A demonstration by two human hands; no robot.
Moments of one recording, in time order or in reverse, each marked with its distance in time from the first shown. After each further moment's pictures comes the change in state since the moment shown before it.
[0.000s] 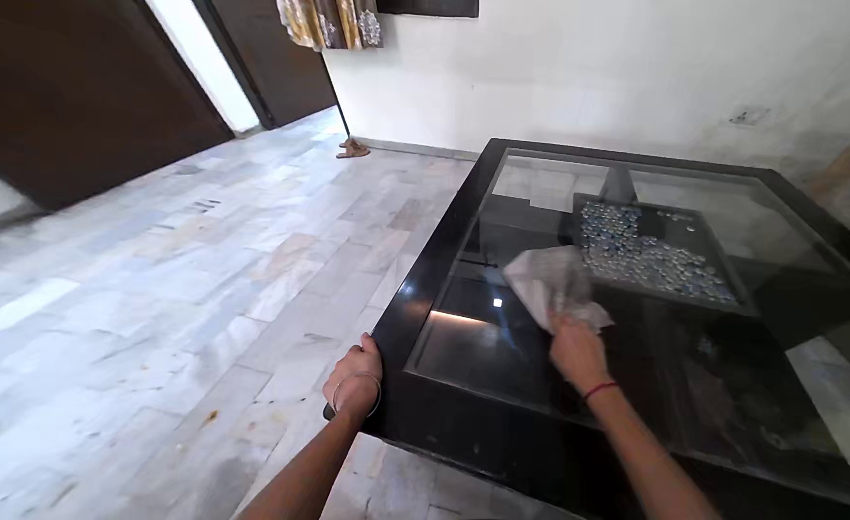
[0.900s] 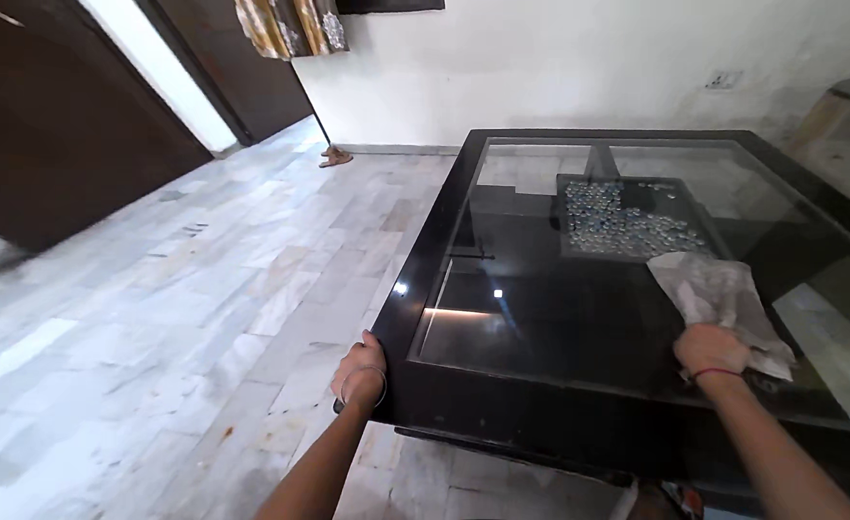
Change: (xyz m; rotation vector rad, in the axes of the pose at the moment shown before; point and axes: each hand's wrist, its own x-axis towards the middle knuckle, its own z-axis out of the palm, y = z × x) left_hand 0.002 -0.003 0.004 0.021 0.034 0.019; right_hand -0.027 0.163 0.006 -0.027 0.106 0.717
